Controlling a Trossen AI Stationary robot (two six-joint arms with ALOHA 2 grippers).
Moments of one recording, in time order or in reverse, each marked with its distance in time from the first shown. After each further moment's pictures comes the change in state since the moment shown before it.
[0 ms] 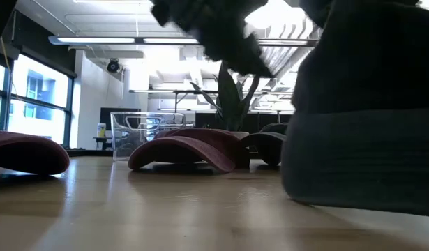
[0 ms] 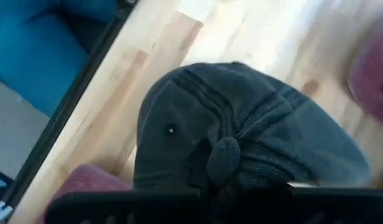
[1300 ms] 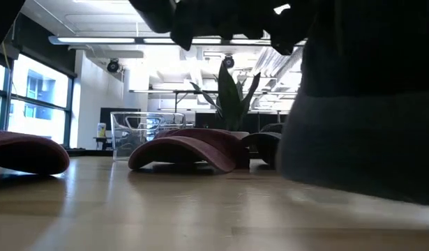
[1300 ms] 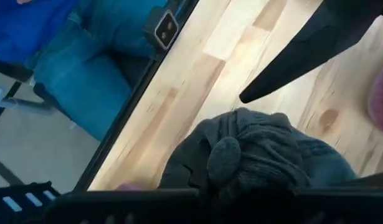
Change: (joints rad) left arm -0.032 0.154 -0.049 0.757 0.260 -0.141; right arm -0.075 -0.057 0.000 0.073 -0.163 0.031
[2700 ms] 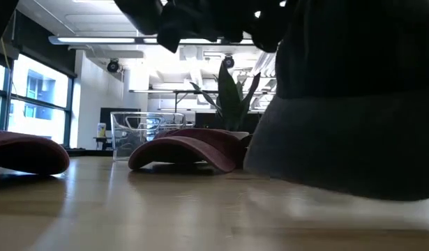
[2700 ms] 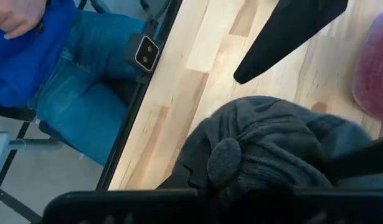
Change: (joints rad) left arm 0.009 -0.104 -0.140 0.048 0.033 0.097; right arm -0.033 0.003 0.000 0.036 0.001 0.150
